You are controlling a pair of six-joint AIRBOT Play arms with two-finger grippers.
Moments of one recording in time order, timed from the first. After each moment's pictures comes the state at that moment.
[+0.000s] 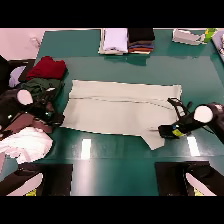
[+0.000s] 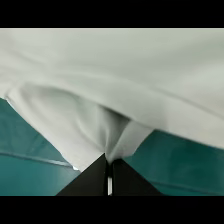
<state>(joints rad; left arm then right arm) -0.09 -1.03 0.81 1.36 -1.31 -1.48 0.25 -0.80 0.65 -1.35 1.41 1.83</state>
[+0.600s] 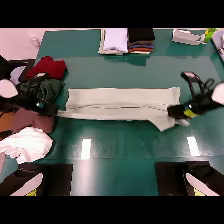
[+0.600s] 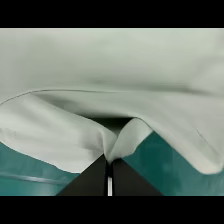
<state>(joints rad) -0.09 -1.00 0.98 1.37 -1.33 -1.46 0.25 -0.90 1.03 -1.52 1.48 1.85</state>
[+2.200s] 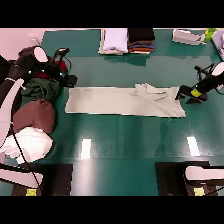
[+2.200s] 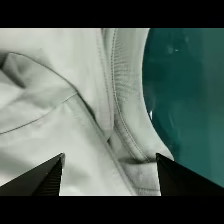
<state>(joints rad) -0.18 -1.58 1.55 1.33 -1.26 -1.44 -0.26 -1.47 1.22 -1.39 1.29 1.62</state>
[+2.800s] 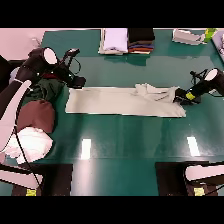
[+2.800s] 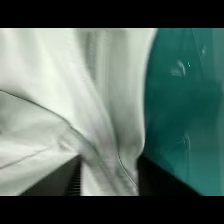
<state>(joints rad) -0.25 -1.58 1.55 1.30 -1.24 -1.47 -0.23 -1.59 1.20 -1.35 1.19 1.60</state>
